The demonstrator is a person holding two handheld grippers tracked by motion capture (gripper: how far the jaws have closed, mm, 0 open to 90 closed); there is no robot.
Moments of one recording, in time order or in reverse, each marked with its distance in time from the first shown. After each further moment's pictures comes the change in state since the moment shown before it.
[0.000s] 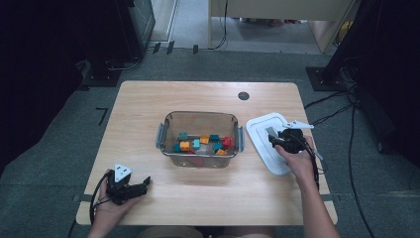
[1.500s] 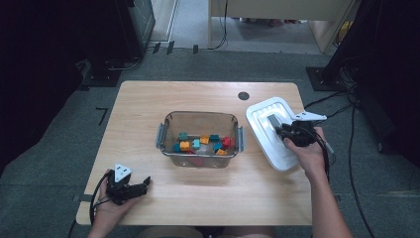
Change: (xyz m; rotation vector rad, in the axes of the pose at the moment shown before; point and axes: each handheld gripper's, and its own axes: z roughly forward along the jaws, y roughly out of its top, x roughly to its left) left arm 0.000 0.000 0.000 -0.002 0.000 -0.002; right arm -0.004 0.035 -0.044 -0.046 0.043 -0.081
